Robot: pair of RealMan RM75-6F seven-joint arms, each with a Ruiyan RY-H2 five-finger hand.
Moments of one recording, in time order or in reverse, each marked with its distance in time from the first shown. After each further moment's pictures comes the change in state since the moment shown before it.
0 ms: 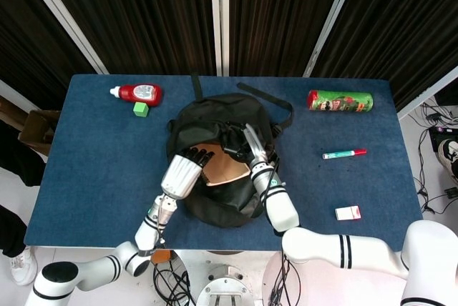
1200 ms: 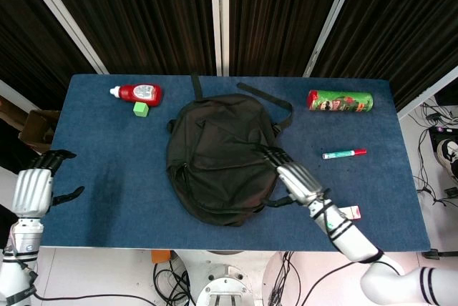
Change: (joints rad) left arm 0.406 0.804 0.111 -0.607 -0.236 0.098 -0.355; right arm -0.281 0.495 -0.536 -0.073 -0.946 -0.015 0.025
